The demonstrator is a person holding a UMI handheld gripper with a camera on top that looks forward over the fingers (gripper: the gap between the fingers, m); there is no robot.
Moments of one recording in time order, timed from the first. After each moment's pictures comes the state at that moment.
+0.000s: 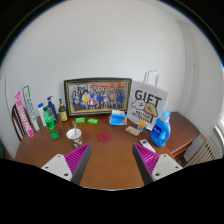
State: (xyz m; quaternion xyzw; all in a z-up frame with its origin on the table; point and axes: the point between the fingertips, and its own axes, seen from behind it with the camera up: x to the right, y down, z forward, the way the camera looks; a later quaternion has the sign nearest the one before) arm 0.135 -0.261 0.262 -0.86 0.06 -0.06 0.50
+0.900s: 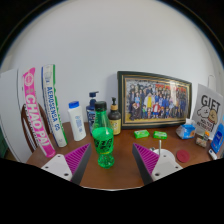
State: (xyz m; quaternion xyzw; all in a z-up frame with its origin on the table) arm -0.204 -0.002 0.141 -0.82 -0.03 0.03 0.57
